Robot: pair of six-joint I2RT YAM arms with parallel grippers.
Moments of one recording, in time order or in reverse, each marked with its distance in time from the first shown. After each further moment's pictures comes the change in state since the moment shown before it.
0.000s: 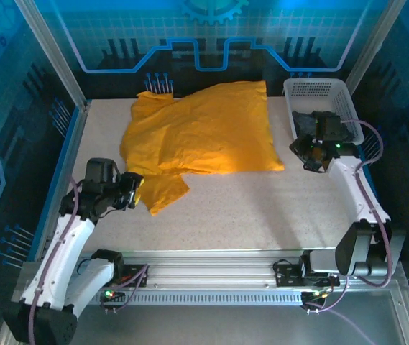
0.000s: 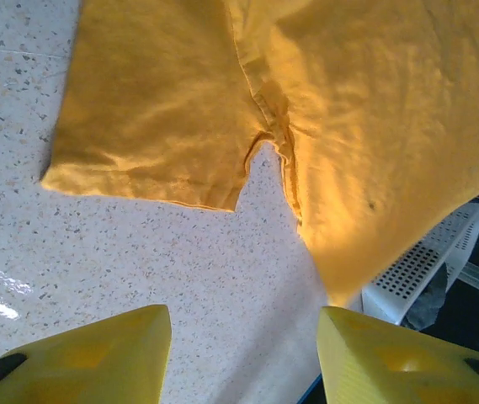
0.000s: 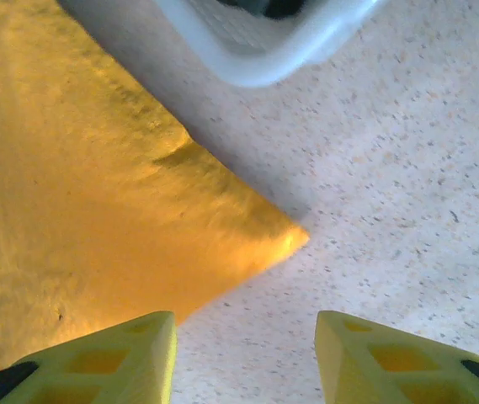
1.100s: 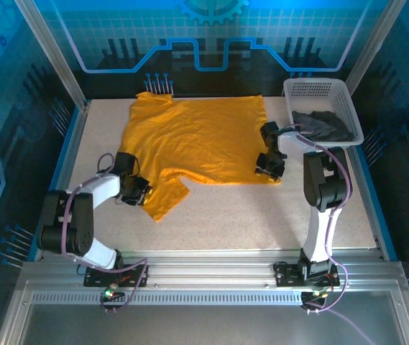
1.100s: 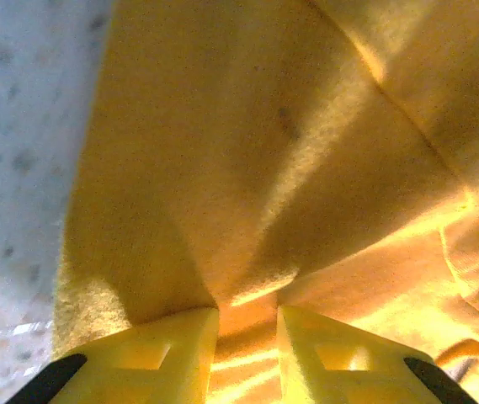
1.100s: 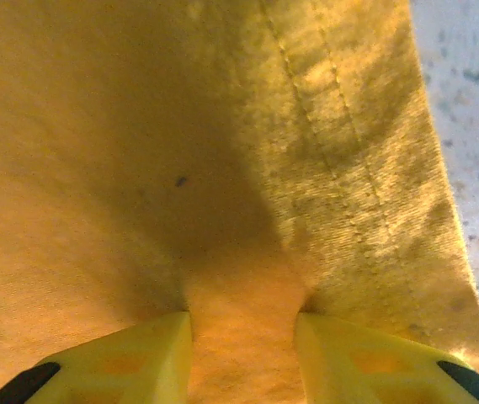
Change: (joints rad) left arm 0.054 0.633 -0.129 0.382 -0.028 0.180; right arm 0.237 0.642 0.227 -0.159 0.025 -0.119
